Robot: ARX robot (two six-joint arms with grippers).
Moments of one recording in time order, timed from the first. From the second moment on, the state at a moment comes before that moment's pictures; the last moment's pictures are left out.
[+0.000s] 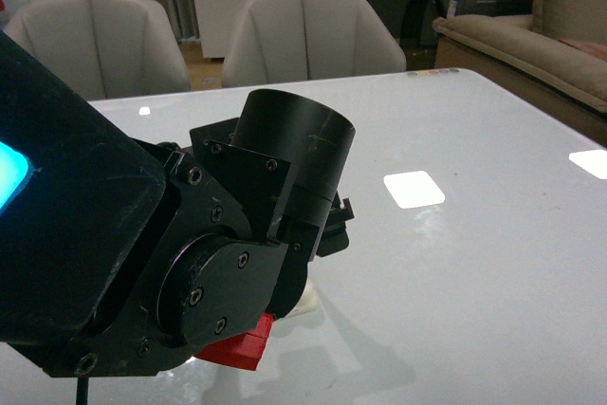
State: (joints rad) left arm -0.74 2.21 1.19 0.28 -0.55 -0.62; right arm 0.00 0.00 0.01 0.00 0.00 0.00
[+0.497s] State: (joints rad) left arm -0.66 2.18 1.09 0.77 -0.57 -0.38; right arm 0.00 0.00 0.01 0.00 0.00 0.00
